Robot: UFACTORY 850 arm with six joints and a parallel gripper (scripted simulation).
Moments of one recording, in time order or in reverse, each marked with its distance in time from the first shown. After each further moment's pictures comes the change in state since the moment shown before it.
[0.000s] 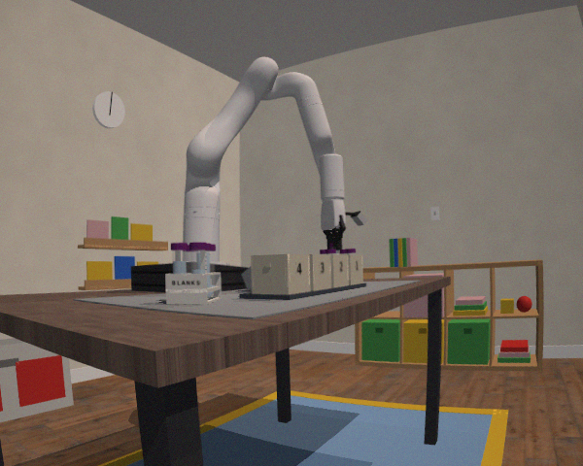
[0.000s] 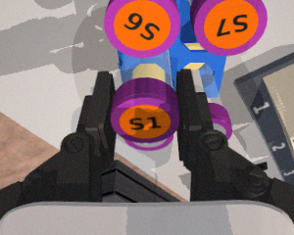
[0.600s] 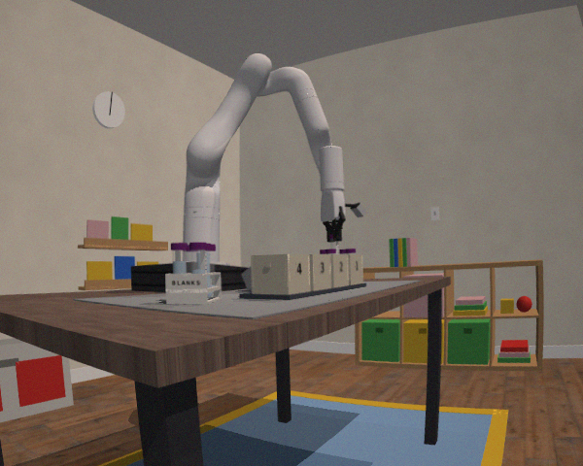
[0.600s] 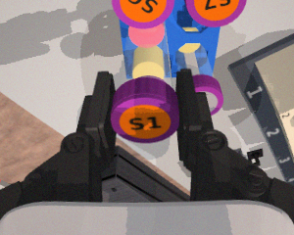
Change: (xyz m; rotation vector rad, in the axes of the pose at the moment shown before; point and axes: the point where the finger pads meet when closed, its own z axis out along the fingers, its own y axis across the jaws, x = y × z) arm 0.000 0.000 -0.030 0.000 0.000 0.000
